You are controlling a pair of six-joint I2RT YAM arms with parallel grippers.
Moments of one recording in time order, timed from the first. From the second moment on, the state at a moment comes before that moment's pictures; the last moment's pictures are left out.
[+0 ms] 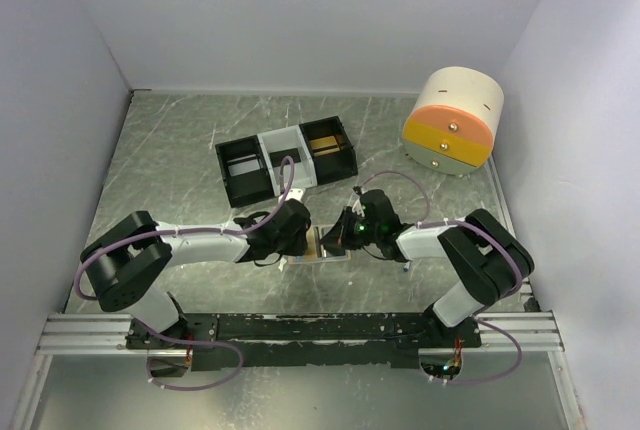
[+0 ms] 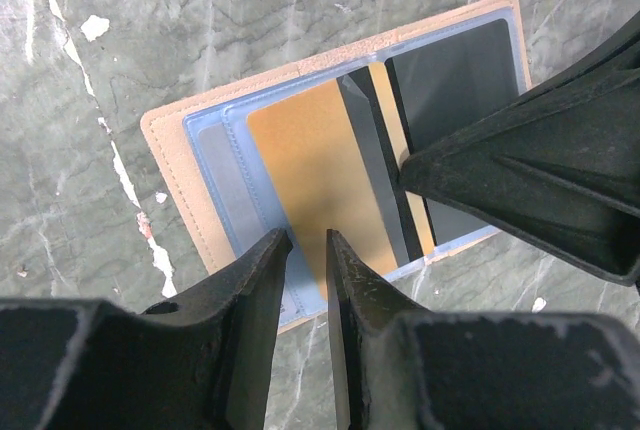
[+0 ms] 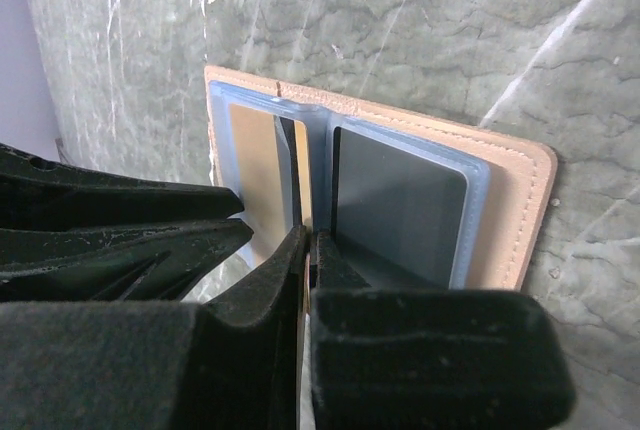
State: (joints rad) left arm -0.97 1.57 0.75 -0.06 -0.22 -0.73; right arm 0.59 1.57 0.45 0.43 -0.39 0.85
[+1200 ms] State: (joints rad) left arm -0.98 1.57 0.75 -0.06 -0.22 -0.72; right arm 0.57 1.55 0.43 0.44 -0.40 0.85
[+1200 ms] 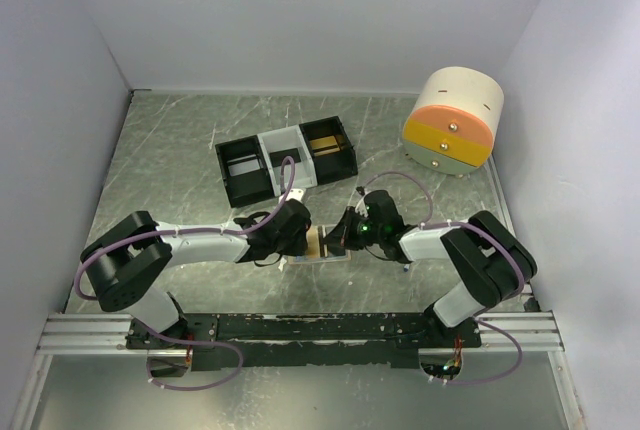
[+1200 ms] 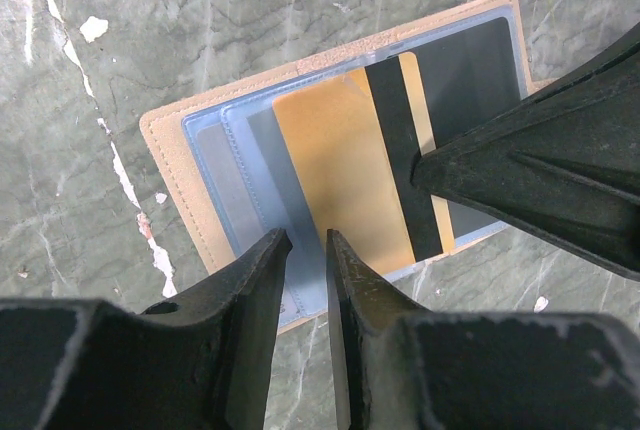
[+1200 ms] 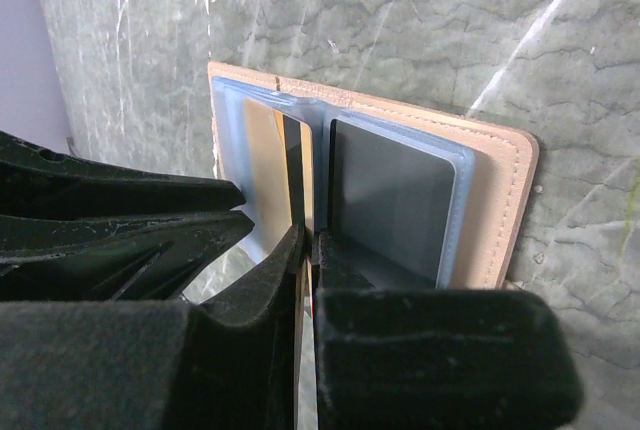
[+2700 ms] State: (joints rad) left arm -0.99 1.59 0.76 -0.04 -0.17 -0.67; right arm 0.55 1.66 0.43 0.59 -0.54 0.86
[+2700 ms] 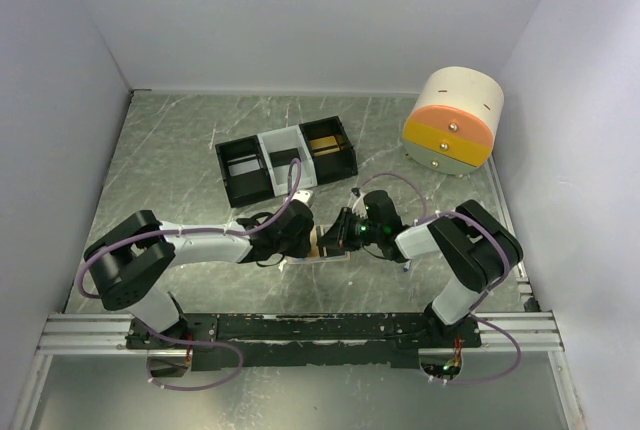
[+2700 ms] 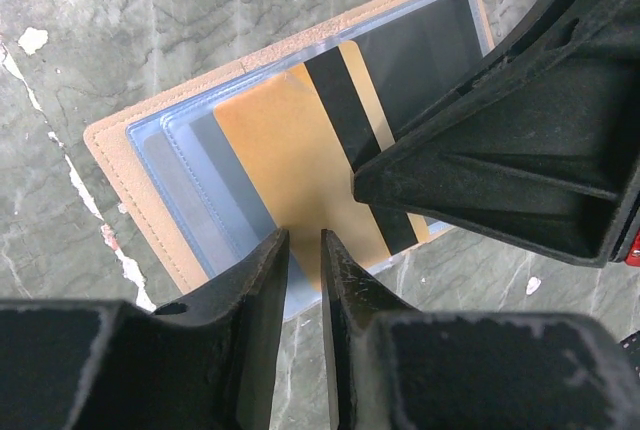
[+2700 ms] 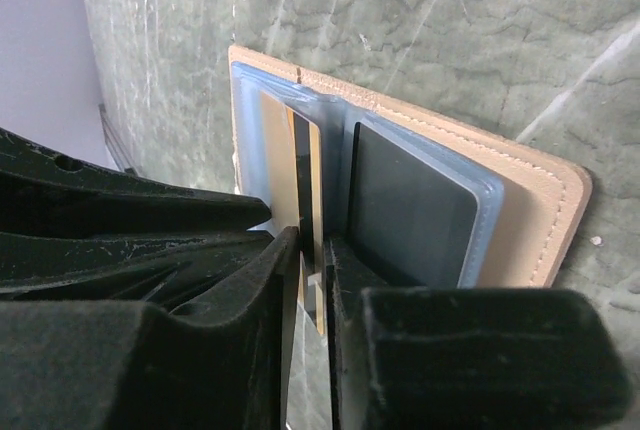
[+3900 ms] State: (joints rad) left arm -0.99 1.59 0.76 -0.05 -0.20 -0.67; right arm 0.54 1.67 0.44 0.59 -0.54 0.87
